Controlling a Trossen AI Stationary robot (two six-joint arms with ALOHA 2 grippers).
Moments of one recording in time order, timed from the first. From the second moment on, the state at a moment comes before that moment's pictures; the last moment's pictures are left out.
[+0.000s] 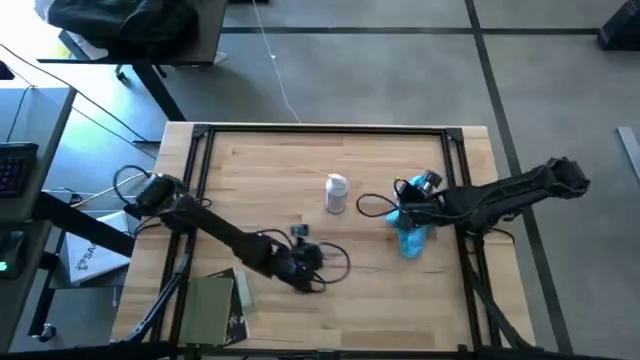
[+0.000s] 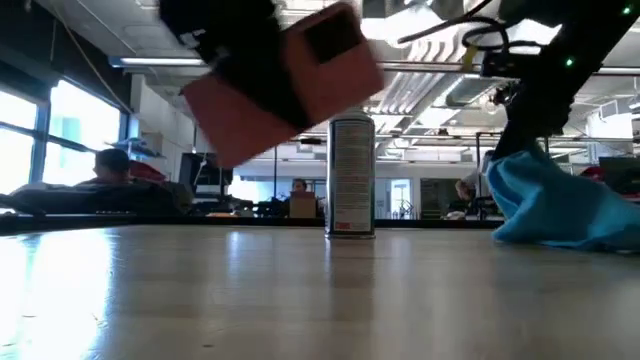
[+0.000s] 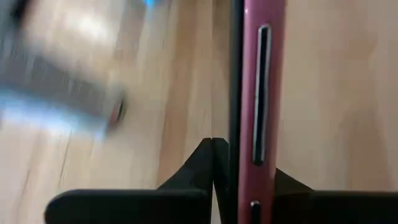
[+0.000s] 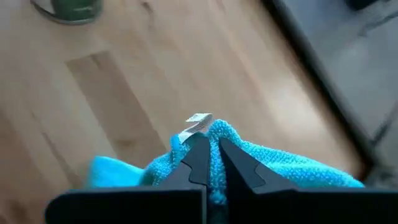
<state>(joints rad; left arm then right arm) -0.44 1.76 1.23 -0.57 -0.55 -0.34 0.16 1.13 0.65 -0.75 0.67 0.51</state>
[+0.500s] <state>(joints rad) -0.22 1.32 0.71 -0.81 -0.16 -0.79 0.15 1.13 0.44 -0.50 0.59 0.57</state>
